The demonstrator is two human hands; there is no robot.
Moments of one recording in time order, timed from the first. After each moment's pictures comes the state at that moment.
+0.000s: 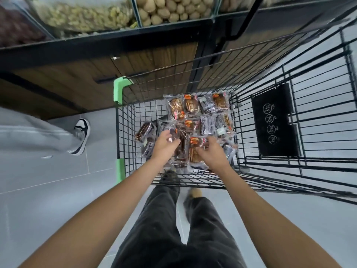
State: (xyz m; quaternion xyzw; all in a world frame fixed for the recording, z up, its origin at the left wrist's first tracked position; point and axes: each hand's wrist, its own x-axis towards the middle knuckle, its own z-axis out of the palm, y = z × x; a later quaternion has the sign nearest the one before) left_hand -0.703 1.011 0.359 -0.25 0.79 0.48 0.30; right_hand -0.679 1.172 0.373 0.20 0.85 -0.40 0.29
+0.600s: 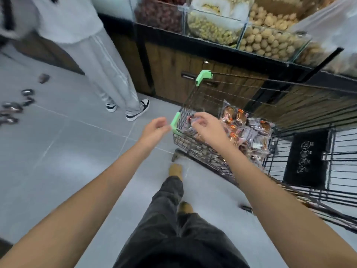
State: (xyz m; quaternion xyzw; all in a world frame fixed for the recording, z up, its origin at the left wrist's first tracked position) left_hand -0.474 0.916 0.508 -0.39 0.69 0.61 0.03; right_hand -0.572 1.064 0.507 -0.18 0.85 -0.41 0.26
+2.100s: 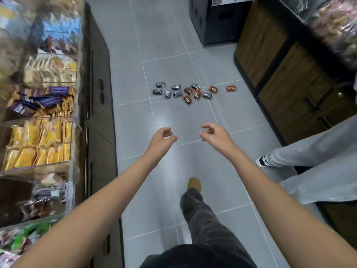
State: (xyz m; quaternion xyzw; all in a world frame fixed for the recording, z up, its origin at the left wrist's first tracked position) left_hand 0.024 0.288 0.509 -0.67 0.45 0.53 -0.27; right_hand -0.168 0.271 0.485 -0.50 0.67 -0.26 0.48
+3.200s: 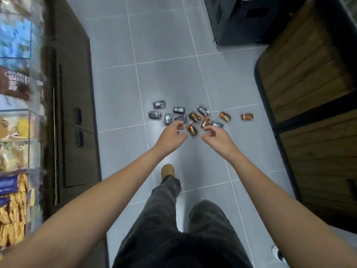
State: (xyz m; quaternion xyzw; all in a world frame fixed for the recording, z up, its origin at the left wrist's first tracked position) left_hand 0.040 -0.330 0.426 -0.65 0.53 0.52 -0.16; right_hand -0.130 -0.319 0.427 -0.47 0.71 -0.15 0.50
